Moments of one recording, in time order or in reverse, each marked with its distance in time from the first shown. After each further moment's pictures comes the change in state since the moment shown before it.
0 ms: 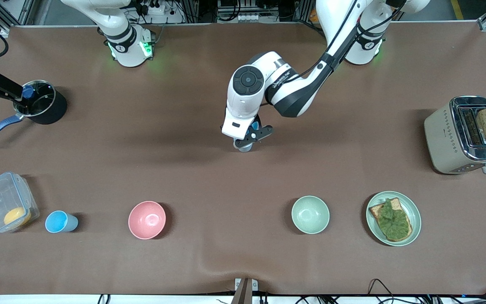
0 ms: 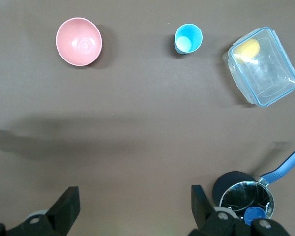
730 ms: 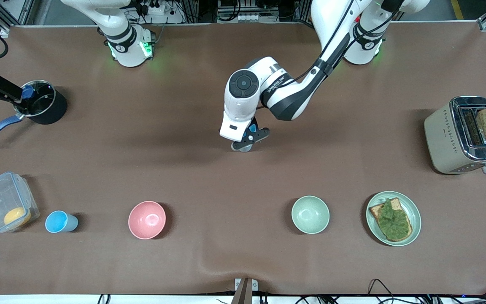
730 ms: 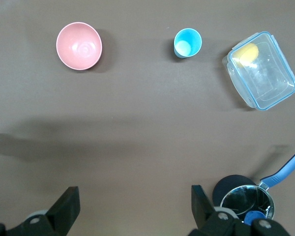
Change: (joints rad) left arm -0.013 0.033 0.000 0.001 0.031 0.044 -0.028; right arm 0.000 0.004 -0.001 0.000 0.000 0.015 0.000
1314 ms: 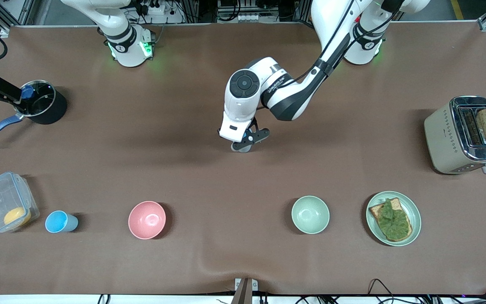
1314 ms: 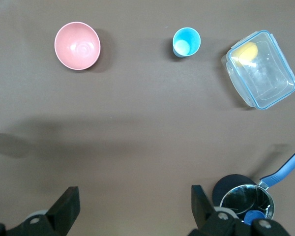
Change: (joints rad) left arm 0.001 0.000 0.003 0.003 0.000 0.015 0.000; right arm -0.001 0.004 -0.004 0.000 0.000 0.000 0.000
